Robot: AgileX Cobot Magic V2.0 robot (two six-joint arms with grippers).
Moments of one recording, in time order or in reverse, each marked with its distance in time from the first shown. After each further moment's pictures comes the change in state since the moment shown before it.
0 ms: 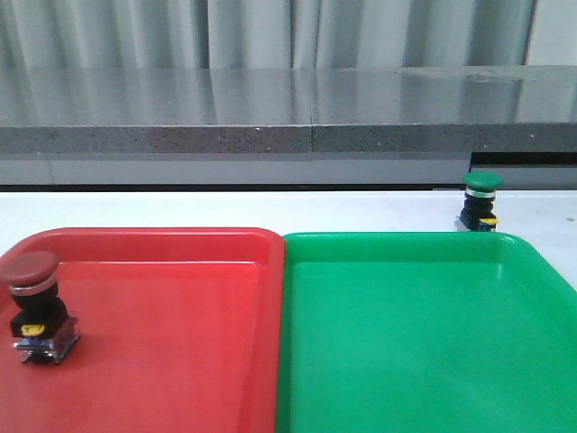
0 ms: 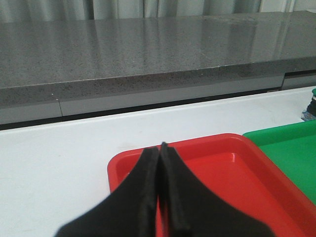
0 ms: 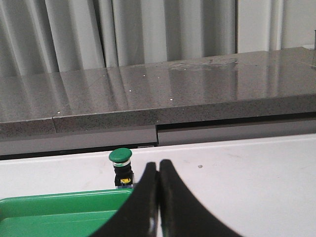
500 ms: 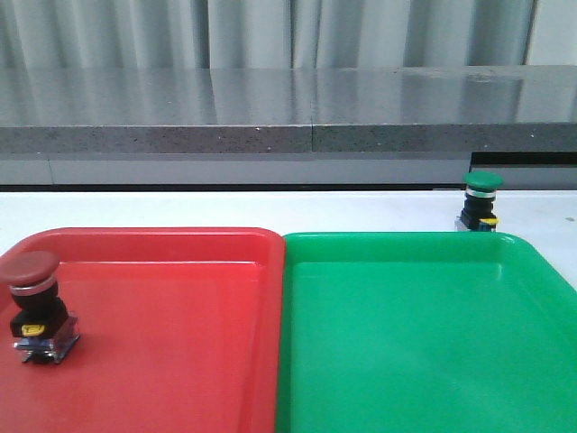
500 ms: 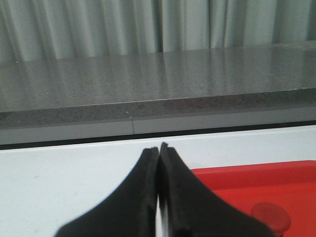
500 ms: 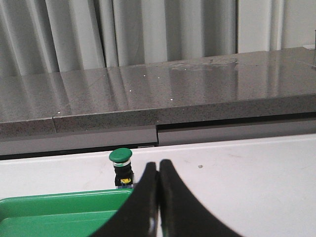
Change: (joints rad) left arm 0.329 -0.155 0.175 -0.251 -0.171 0.316; right arm 0.000 0.000 0.000 0.000 0.000 0.000
